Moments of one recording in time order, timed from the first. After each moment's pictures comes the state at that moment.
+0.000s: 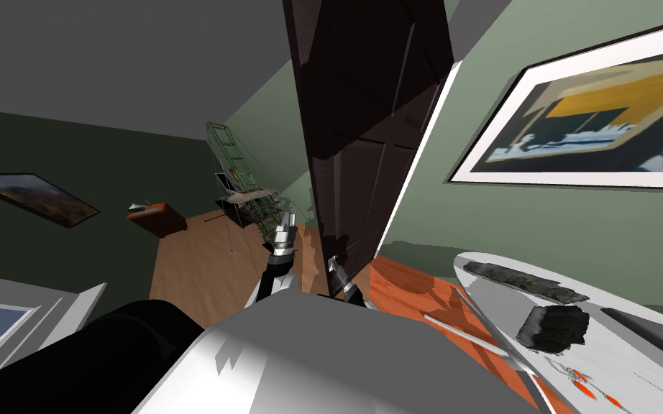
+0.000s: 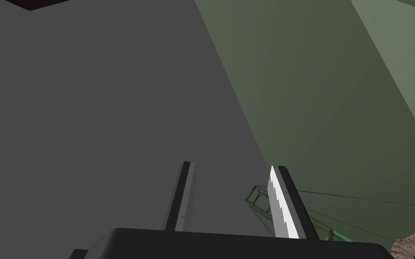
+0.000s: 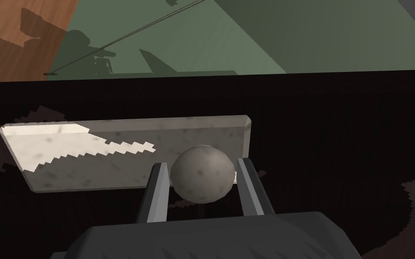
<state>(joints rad) -0.04 -0.05 0.69 -0.82 0.06 -0.75 -0.09</state>
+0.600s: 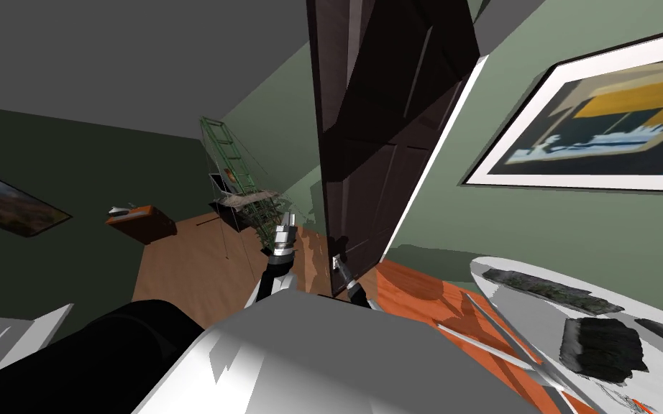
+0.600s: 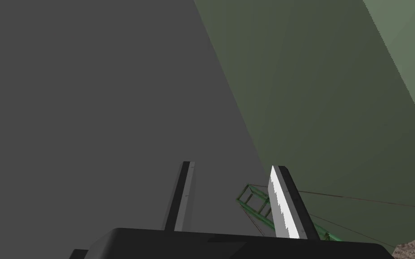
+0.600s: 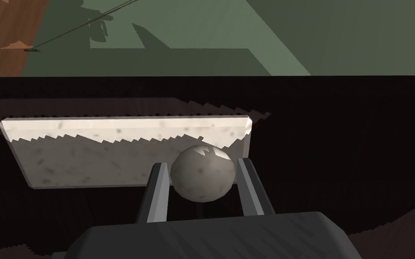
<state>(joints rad) -0.04 -0.05 0.62 -0.80 0.04 -0.75 -0.07</state>
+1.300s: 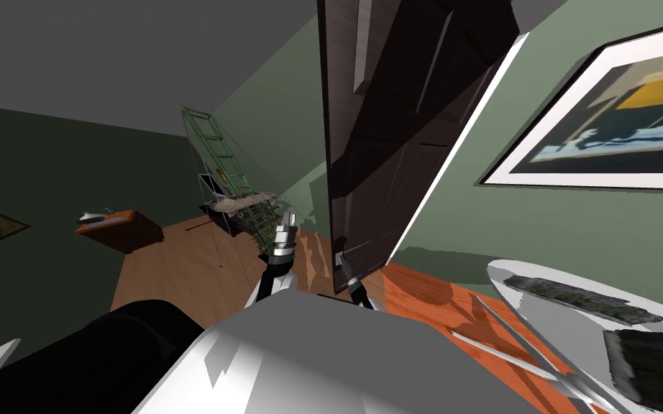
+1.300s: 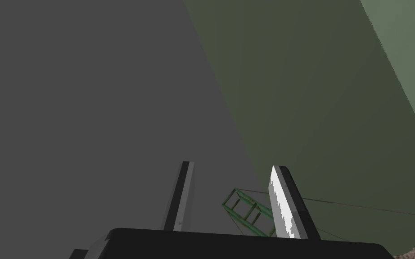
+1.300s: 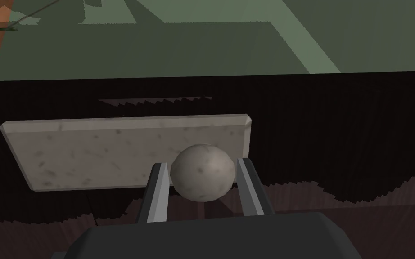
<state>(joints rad) -0.06 -0.02 0.54 -0.77 0.02 -0.76 -0.04</state>
